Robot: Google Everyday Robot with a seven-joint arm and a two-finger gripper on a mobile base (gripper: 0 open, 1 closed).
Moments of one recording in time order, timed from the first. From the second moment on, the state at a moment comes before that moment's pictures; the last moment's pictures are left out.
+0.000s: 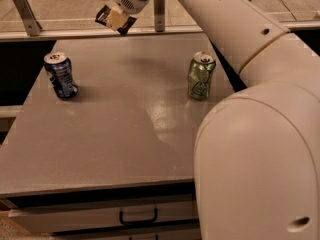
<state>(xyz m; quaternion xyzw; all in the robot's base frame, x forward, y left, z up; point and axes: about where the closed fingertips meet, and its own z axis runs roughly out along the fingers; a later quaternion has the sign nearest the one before) 0.772 0.114 0.976 -0.57 0.72 0.04 0.40</state>
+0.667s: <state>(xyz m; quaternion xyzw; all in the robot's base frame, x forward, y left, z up) 0.742 0.070 0.920 -0.61 0.73 0.03 0.31</state>
